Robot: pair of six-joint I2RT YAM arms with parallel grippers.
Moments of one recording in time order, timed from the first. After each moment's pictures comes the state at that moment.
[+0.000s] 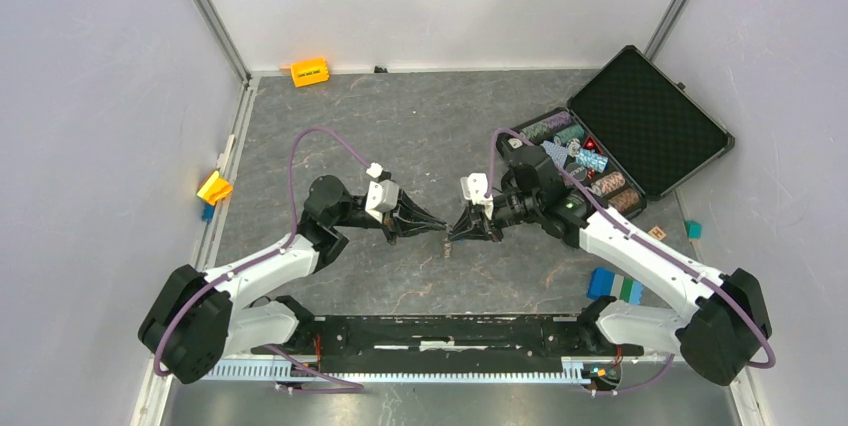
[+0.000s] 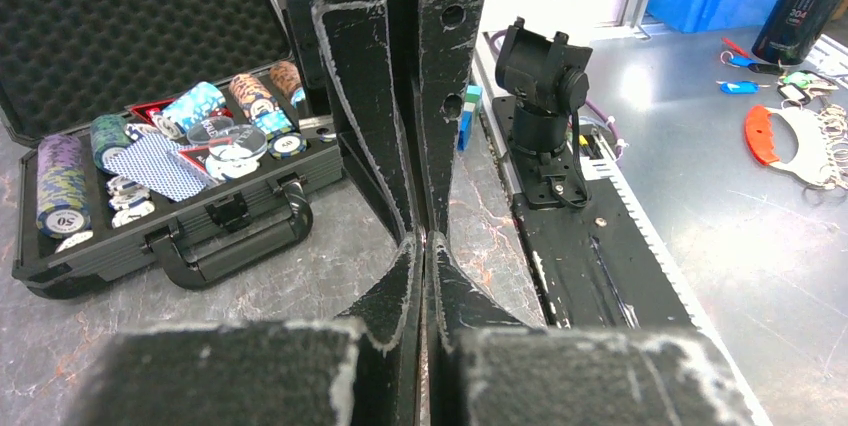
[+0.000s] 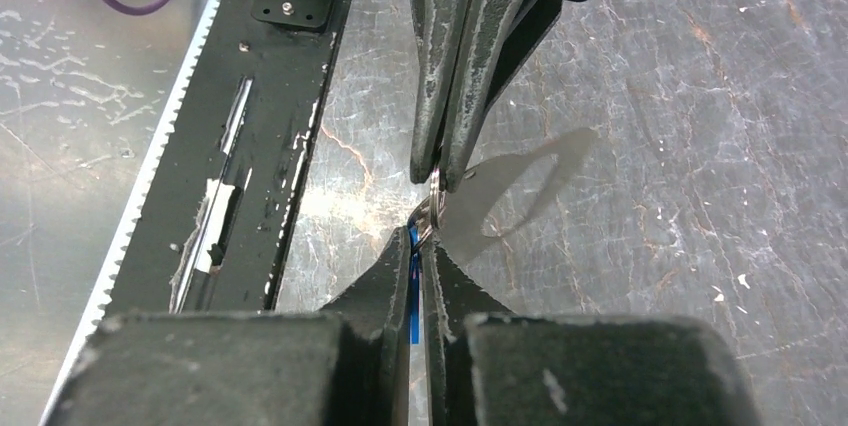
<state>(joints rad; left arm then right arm) -0.62 1.15 0.48 0.85 1.05 -0.09 0.67 1.17 0.84 -0.28 -0.95 -0.55</state>
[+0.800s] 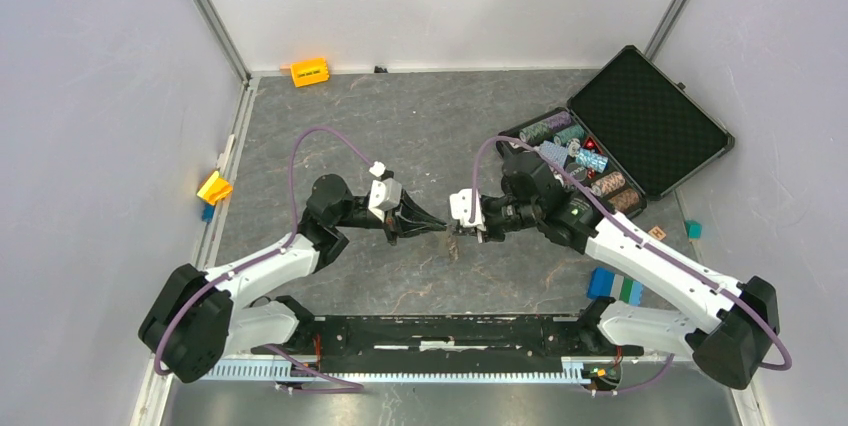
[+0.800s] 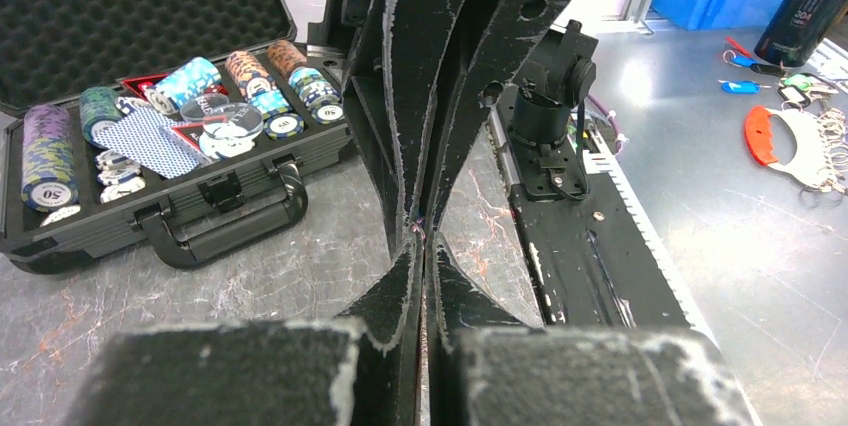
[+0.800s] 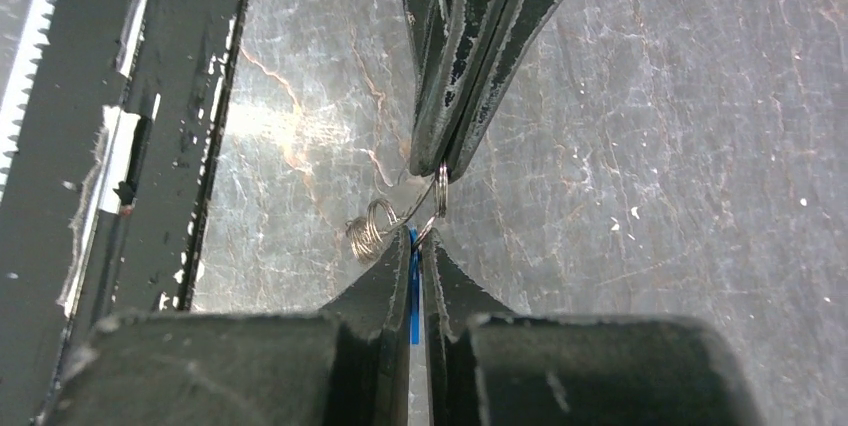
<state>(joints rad) -0.62 1.15 0.49 0.80 1.04 -0.08 0.77 1.11 0.92 -0.47 -0.65 -0.72</state>
